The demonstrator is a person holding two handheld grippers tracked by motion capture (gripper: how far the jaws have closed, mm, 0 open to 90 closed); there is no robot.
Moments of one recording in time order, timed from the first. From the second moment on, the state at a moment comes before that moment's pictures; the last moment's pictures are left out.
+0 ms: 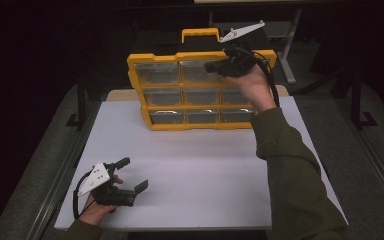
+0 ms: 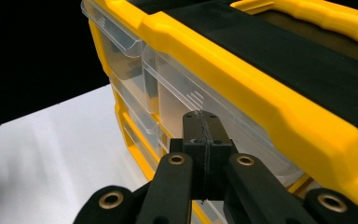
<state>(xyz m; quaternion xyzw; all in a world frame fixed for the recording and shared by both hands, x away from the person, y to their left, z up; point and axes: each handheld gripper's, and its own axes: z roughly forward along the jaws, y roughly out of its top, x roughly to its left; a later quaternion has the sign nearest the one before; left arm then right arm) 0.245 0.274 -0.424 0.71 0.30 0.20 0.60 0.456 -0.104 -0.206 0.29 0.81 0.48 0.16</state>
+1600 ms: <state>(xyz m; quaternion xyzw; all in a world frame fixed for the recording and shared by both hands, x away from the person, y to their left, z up) 0.244 0.275 -0.423 0.72 0.30 0.20 0.60 0.389 -0.142 -0.267 0.29 0.78 0.53 0.18</state>
